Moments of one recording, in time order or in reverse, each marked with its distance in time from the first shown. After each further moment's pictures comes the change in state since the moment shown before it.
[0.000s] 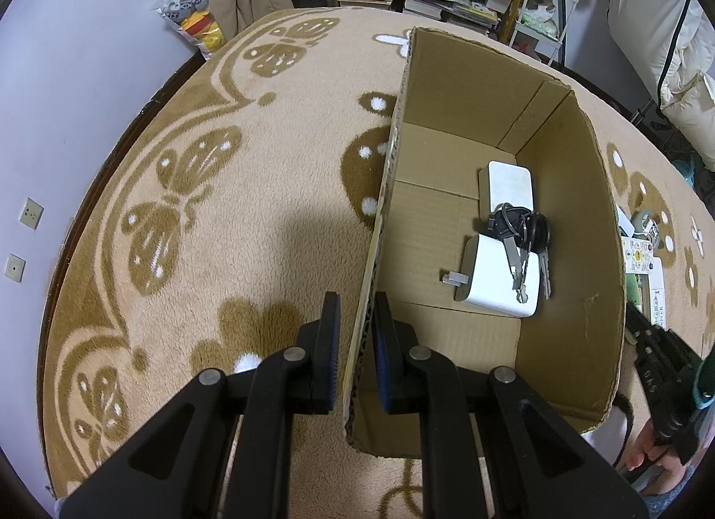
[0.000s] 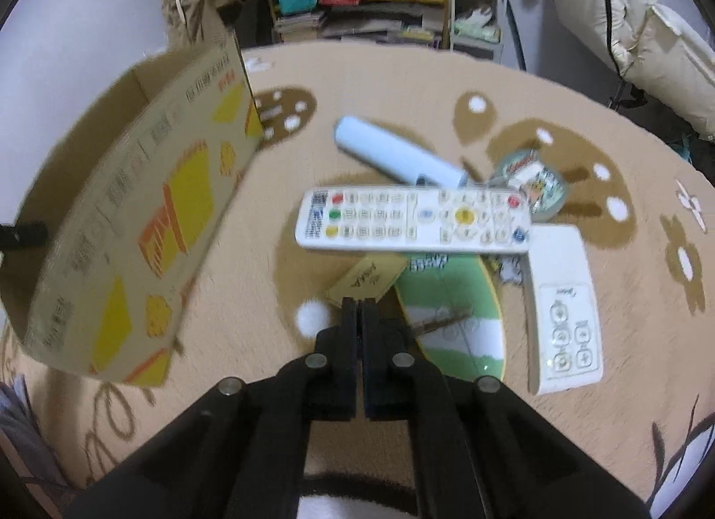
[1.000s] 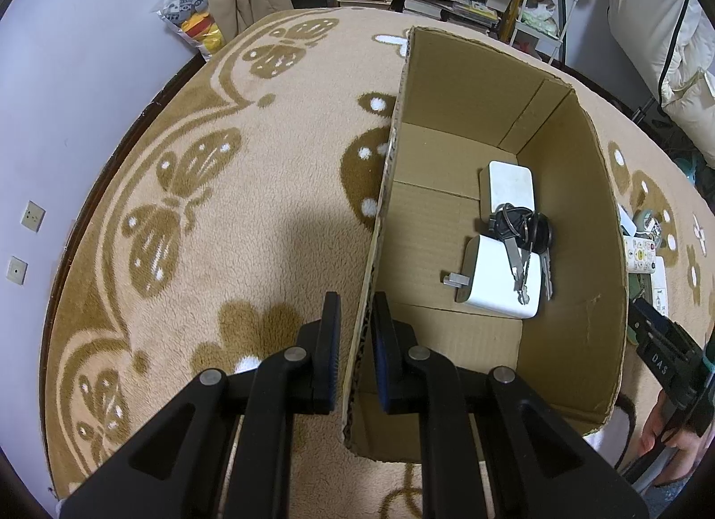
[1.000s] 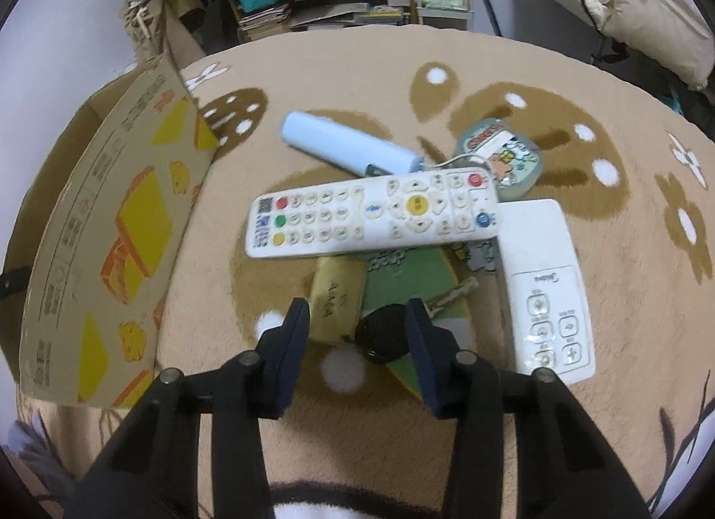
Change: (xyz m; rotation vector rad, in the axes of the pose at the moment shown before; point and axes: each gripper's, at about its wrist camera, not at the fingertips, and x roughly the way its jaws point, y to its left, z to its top) left arm 0.001 -0.001 0.001 0.006 -0.003 0.008; right arm 0.018 -0.031 0.005 0.117 0.077 0.012
